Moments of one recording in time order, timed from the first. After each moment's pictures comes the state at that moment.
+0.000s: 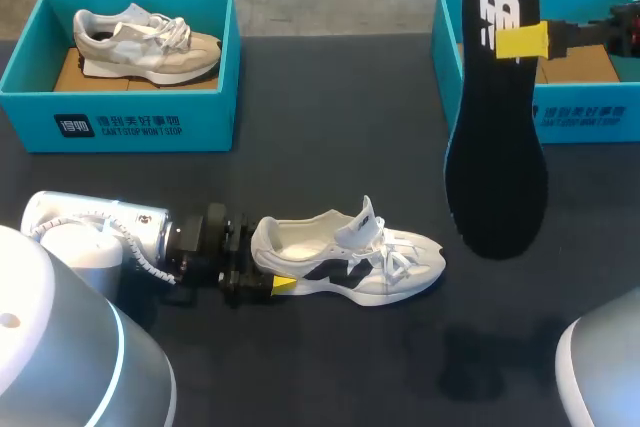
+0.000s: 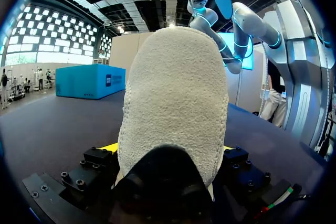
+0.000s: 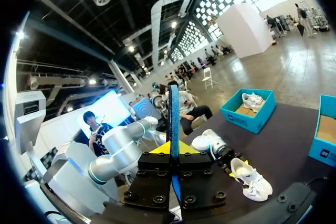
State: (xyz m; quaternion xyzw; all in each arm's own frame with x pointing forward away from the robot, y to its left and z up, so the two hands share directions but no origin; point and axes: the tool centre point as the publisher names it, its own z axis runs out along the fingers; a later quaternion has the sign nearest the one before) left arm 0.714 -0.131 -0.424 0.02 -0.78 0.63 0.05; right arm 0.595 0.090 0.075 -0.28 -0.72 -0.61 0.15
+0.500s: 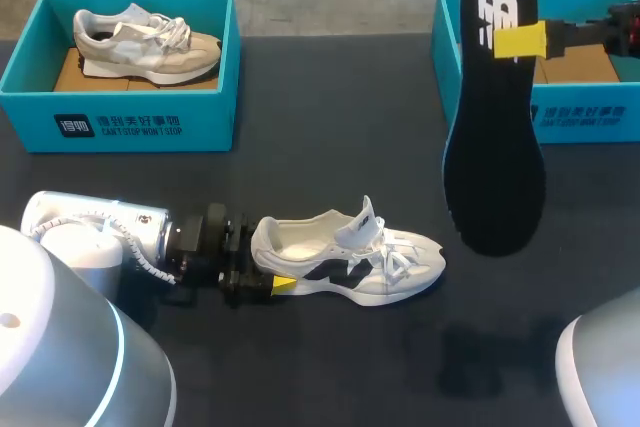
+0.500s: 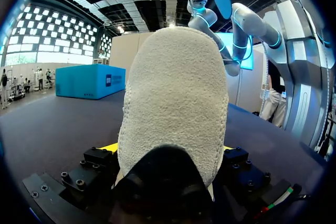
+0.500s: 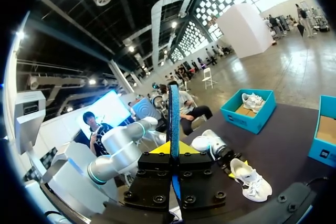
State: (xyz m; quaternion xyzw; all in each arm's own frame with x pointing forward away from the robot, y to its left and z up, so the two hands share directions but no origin) left arm 0.714 -0.131 -0.424 0.02 -0.78 0.63 0.05; right arm 0.597 0.090 0.075 -0.28 -0.72 -0.61 0.15
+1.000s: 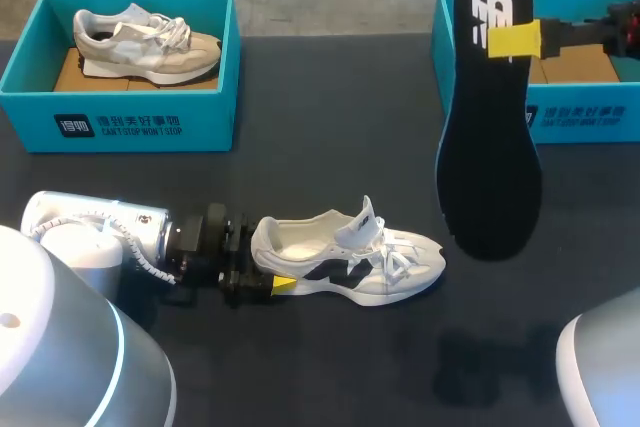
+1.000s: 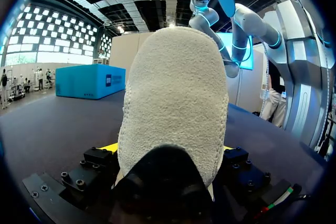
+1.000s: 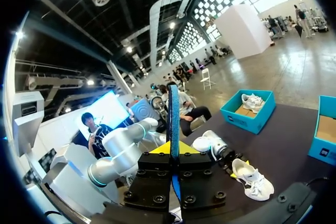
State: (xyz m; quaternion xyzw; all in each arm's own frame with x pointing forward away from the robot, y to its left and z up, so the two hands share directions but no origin) left arm 0.714 -0.131 -0.424 0.02 -0.78 0.63 0.05; right arm 0.586 0.099 0.084 -0.29 -0.72 -0.61 0.14
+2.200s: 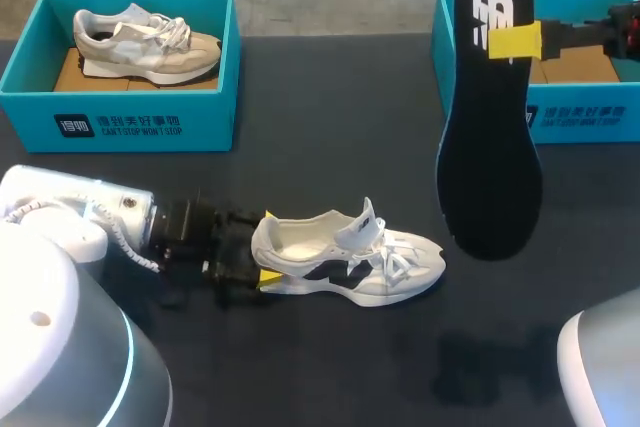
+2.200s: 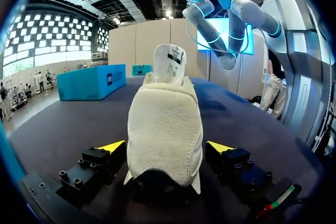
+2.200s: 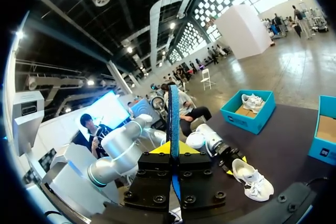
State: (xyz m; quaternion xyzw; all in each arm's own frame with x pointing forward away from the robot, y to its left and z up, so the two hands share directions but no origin) left arm 0.712 -0.108 -0.395 0.00 -0.82 0.57 0.02; right arm 0.586 0.098 0.083 -0.29 -0.72 -0.61 0.14
